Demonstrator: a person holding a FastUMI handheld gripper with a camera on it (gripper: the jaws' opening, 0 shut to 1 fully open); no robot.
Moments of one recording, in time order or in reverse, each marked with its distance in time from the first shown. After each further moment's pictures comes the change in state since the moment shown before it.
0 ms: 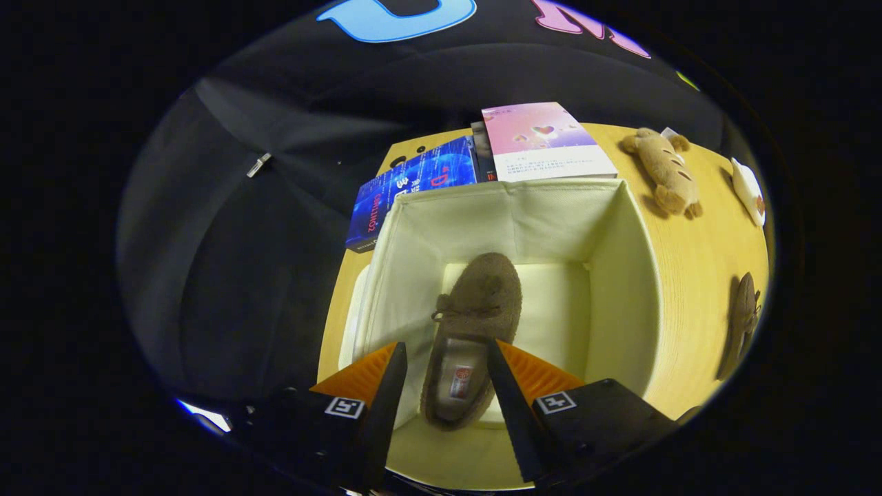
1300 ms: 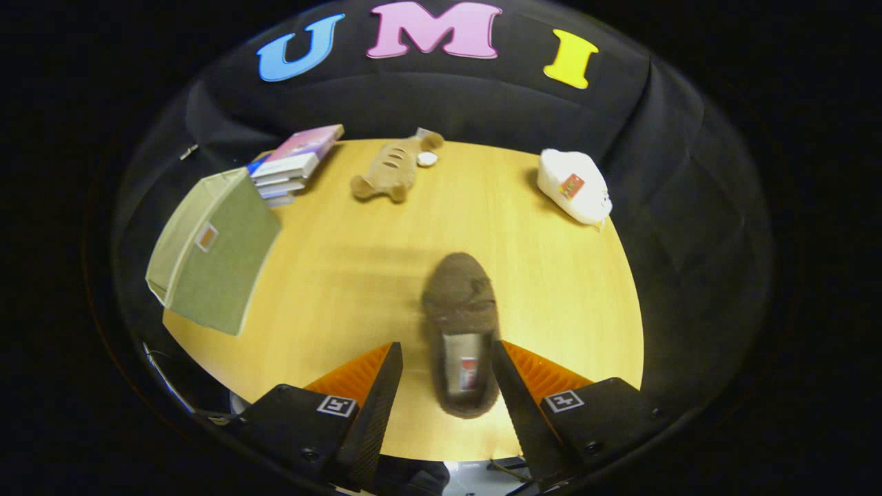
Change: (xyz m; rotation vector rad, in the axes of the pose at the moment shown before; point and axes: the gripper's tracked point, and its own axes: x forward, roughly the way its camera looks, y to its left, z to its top) arm -0.210 -0.466 -0.070 -0.136 -0.075 -0.437
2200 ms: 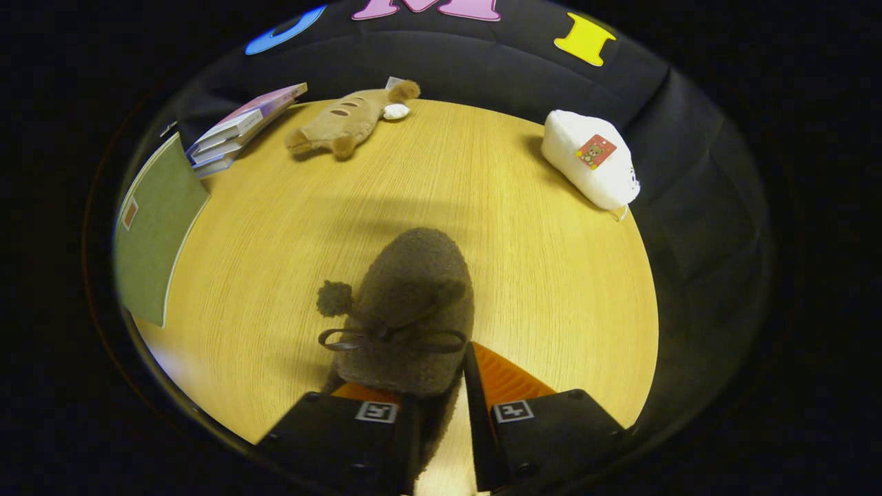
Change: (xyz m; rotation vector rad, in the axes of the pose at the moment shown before) arm 0.119 -0.036 -0.003 -0.076 0.062 -0.084
